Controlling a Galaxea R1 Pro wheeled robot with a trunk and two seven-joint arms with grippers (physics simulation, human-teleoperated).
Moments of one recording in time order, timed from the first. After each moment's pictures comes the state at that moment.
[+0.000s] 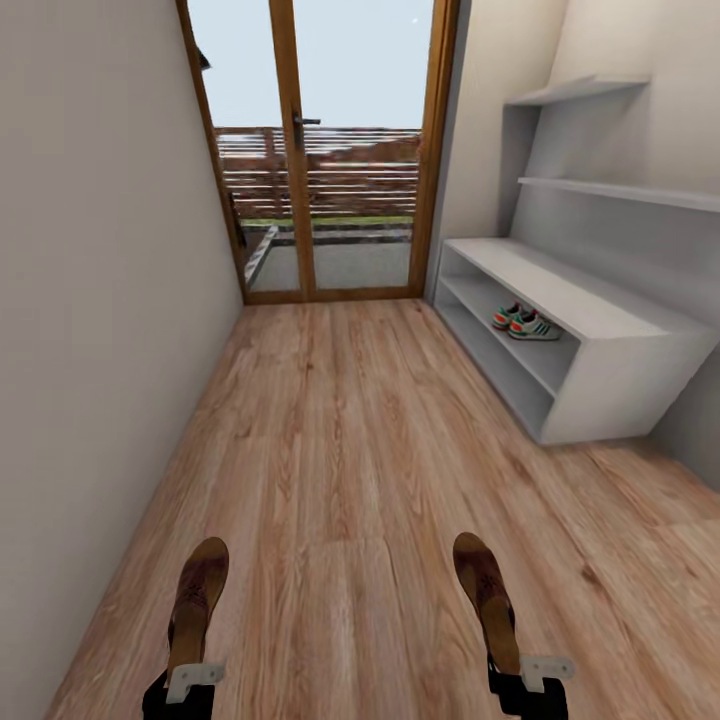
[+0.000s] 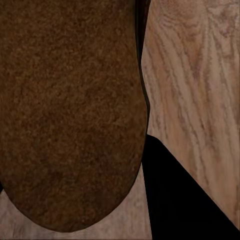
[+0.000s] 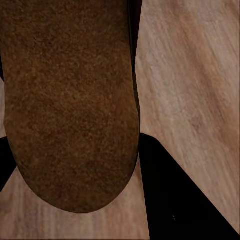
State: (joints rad) left arm -0.34 0.07 0.02 -0.22 -0.04 -0.46 0.12; right arm -0.41 -0.05 -0.07 -0.11 0.09 -0.53 -0.14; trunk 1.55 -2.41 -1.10
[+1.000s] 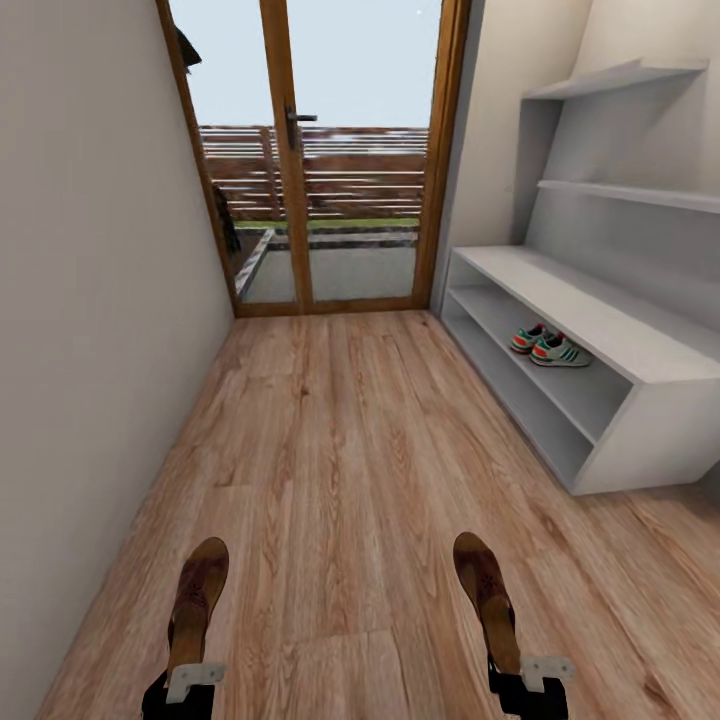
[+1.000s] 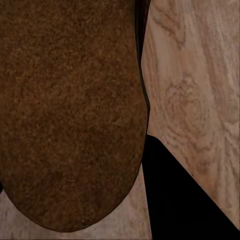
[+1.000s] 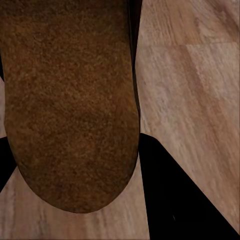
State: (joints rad) left arm -0.34 0.07 0.02 -0.22 -0.04 -0.46 0.12; right arm -0.41 -0.04 -0.07 -0.11 0.09 -0.53 -0.15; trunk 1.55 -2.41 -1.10
